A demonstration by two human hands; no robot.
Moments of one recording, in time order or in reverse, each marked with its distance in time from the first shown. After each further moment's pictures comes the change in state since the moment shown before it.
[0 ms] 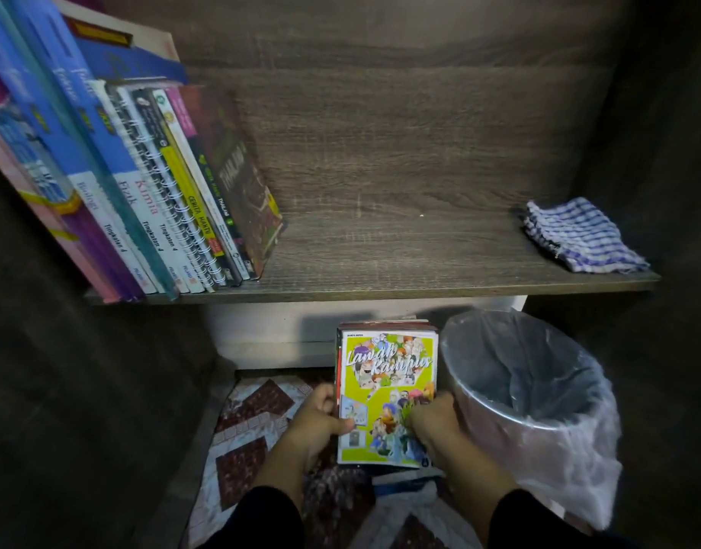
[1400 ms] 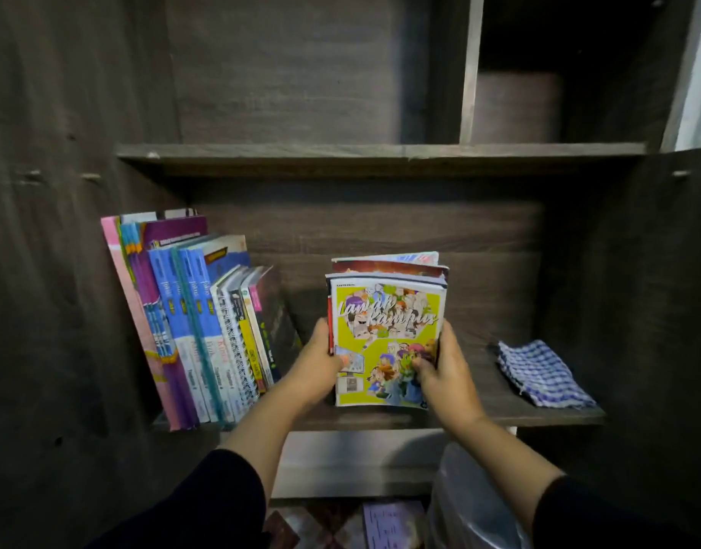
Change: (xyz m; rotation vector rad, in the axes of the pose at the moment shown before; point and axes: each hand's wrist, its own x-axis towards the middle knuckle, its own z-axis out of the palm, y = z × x) left_hand -0.101 0.276 0.003 0.380 0.134 0.561; right_hand -0.109 -0.202 -0.102 0.040 0.026 -1.062
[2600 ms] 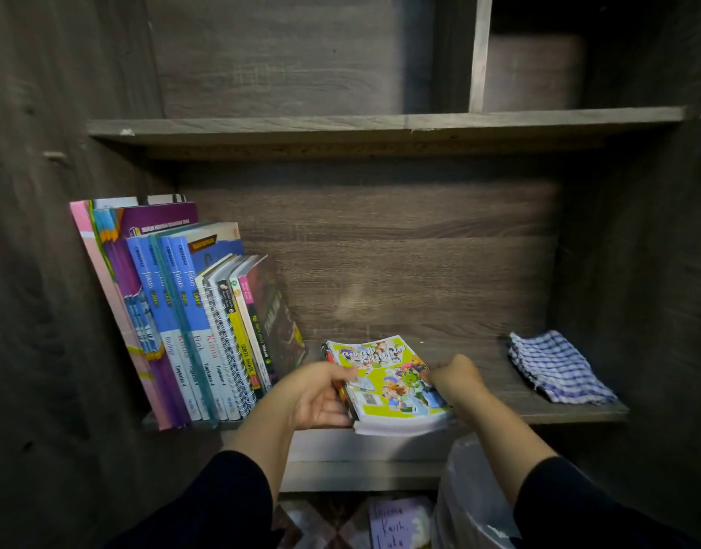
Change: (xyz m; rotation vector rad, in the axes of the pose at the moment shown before) left_hand 0.016 -0.033 0.012 -0.333 -0.203 -0.631; right_hand 0.042 0.055 0.014 -0.184 -0.062 0.627
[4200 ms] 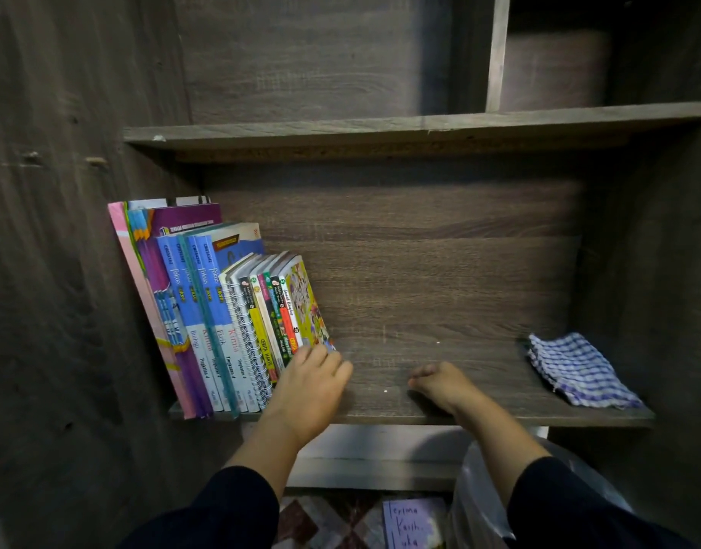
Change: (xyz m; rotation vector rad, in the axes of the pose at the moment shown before) left_hand -0.009 -0.034 -0.029 1.829 0.818 1.091; right_hand -0.020 -0.007 0.015 0.001 -0.333 -0.148
